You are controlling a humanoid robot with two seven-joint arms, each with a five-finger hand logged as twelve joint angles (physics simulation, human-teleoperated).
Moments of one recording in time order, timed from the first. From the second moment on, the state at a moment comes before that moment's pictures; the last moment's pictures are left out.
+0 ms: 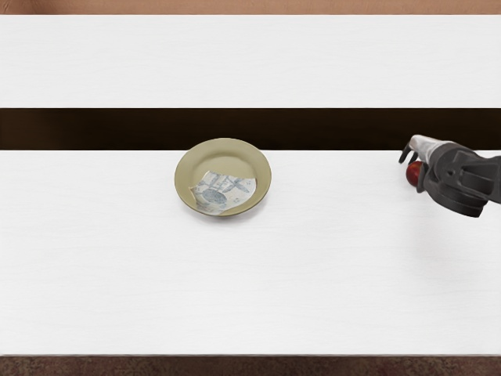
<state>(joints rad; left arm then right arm) 0.02 0.00 0.01 -0.32 0.00 0.12 0.07 1.33 -0.53 -0.39 1.17 -0.76 -0.26 -0.61</state>
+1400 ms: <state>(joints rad) 0.02 0.00 0.01 -0.32 0.00 0.12 0.07 1.43 -0.41 -0.27 1.17 -0.73 -0.16 -0.61</state>
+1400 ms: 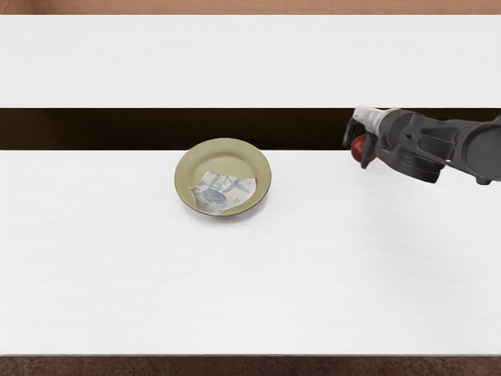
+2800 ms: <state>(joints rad) 0.02 0.00 0.01 -0.32 0.00 0.12 0.07 1.44 0.00 -0.16 1.06 -0.74 -0.16 -0.61</state>
